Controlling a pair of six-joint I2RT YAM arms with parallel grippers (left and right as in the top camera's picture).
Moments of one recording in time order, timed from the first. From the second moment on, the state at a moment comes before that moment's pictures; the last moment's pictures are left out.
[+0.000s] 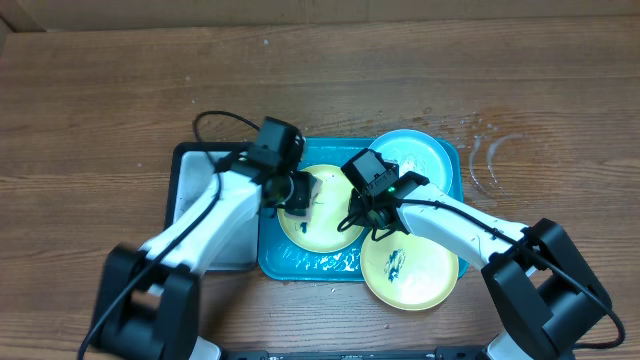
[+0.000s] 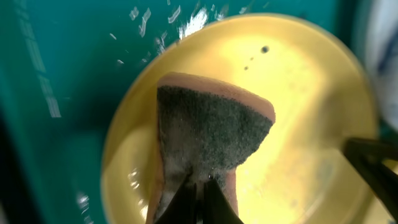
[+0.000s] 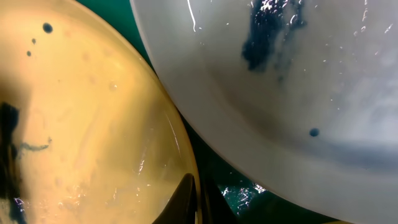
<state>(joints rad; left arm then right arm) -0.39 1.70 1.05 -0.61 0.16 -0.29 0.66 1.78 1.03 -0.56 0.03 0.81</state>
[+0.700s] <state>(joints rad) -0.45 1.91 1.09 -0.45 0.56 -0.40 0.66 1.78 1.03 -0.56 0.03 0.81</state>
